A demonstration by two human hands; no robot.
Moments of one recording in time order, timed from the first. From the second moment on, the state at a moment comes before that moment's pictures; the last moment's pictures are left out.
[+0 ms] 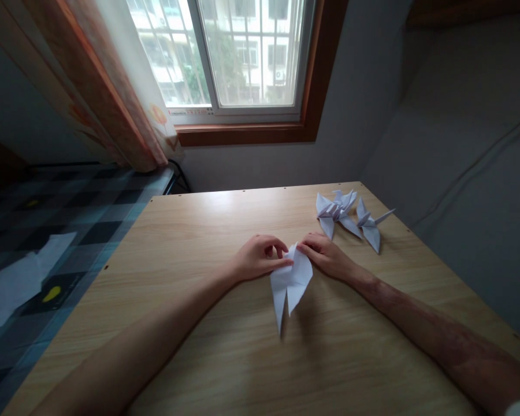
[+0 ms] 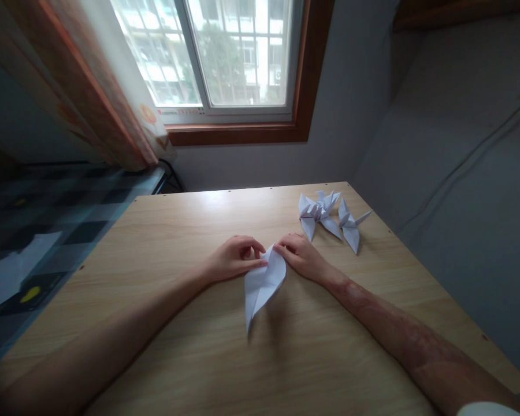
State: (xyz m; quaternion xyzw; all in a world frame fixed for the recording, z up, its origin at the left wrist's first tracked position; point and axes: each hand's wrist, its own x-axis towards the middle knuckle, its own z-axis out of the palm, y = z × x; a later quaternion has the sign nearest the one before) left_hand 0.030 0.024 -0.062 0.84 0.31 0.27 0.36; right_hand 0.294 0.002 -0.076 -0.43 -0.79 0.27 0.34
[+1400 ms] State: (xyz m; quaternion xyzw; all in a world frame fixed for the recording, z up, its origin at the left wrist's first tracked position) left_hand -0.009 0.049 -0.060 0.84 0.34 0.39 0.16; right_hand 0.287 -0.017 -0.077 -0.31 -0.91 0.02 0.28
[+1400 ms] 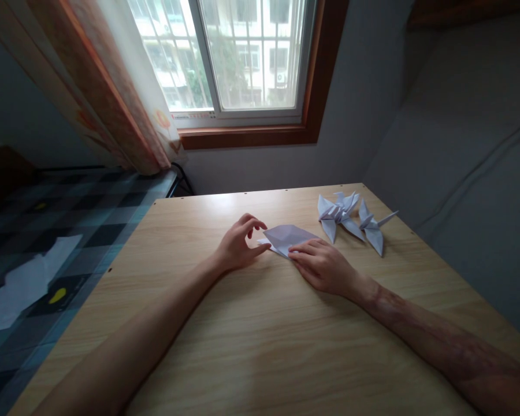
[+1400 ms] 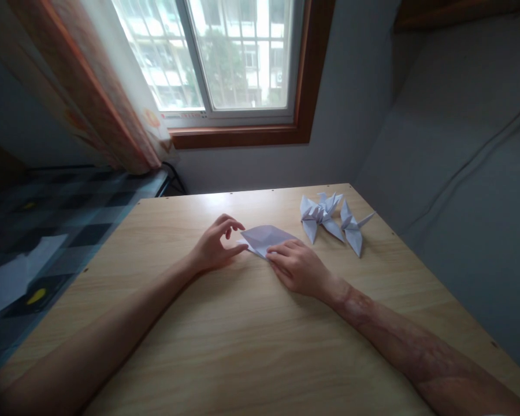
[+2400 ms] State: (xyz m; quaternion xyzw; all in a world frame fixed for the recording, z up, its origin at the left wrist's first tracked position) left_hand -0.033 0.067 -0.028 0.95 0.26 0.11 0.13; right_hand 0.288 -0.016 -0.079 -0.35 -0.89 0.04 0.30
